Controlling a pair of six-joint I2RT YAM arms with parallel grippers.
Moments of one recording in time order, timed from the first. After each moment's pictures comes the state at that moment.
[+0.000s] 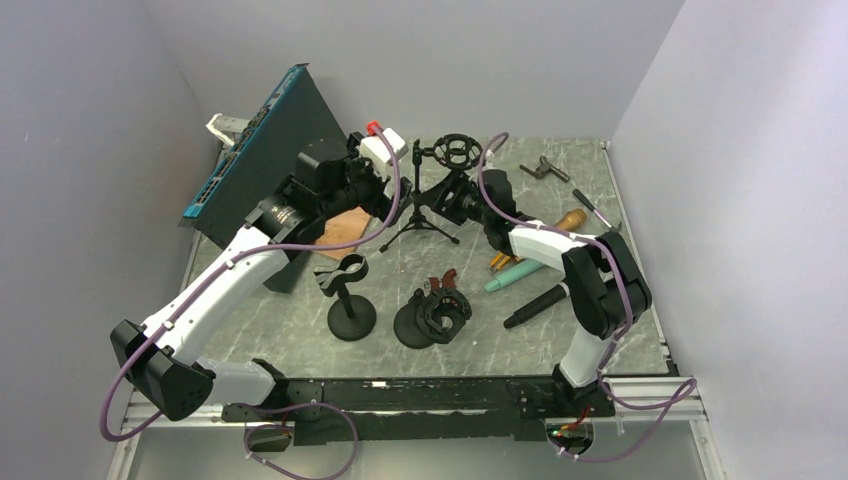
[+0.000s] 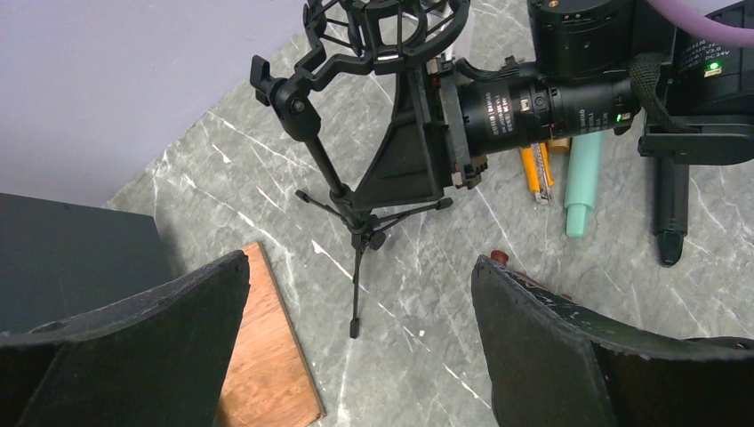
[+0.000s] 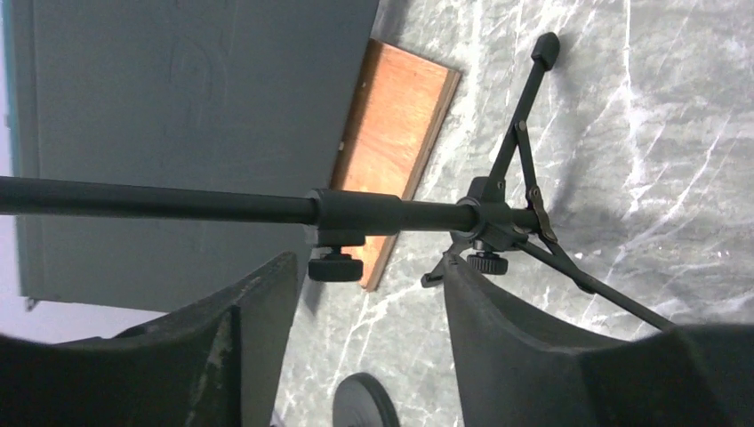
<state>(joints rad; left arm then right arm) -0.63 1.30 1.38 -0.38 0.14 0.17 0.46 1.75 1.02 0.40 -0.28 0.93</state>
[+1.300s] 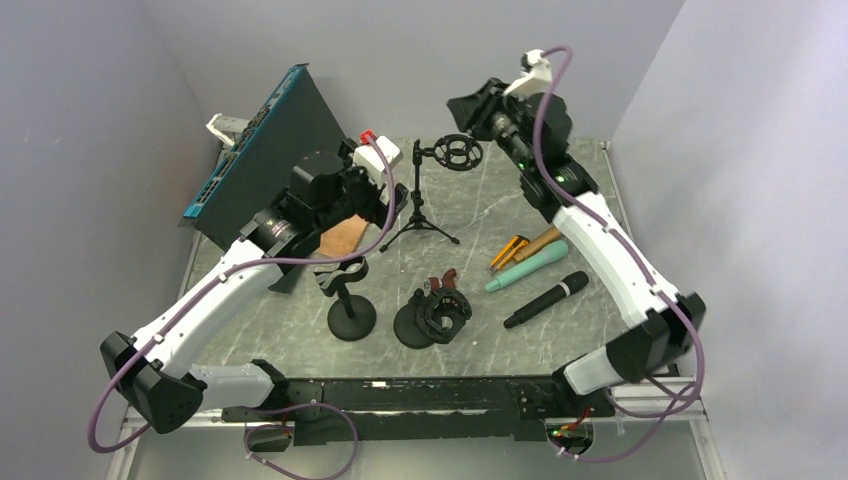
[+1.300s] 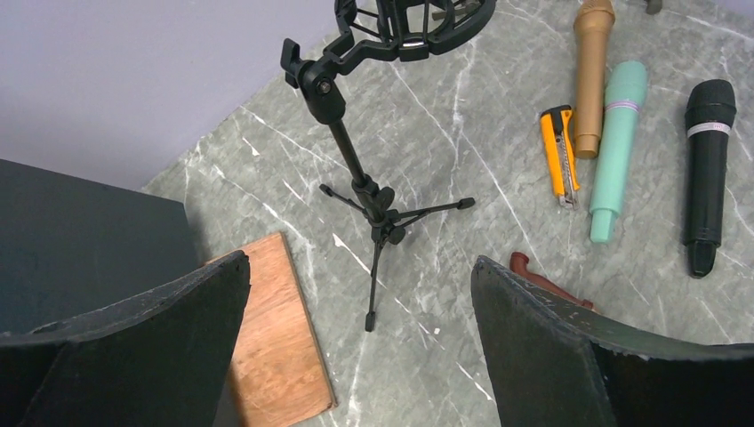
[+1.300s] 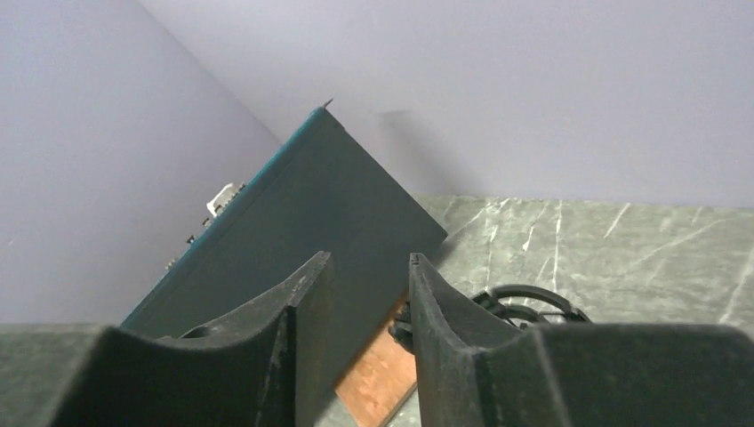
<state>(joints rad) -0.65 1.24 1.30 -0.35 0.04 0.17 0.45 1.42 1.52 -0.04 -0.03 0.54</state>
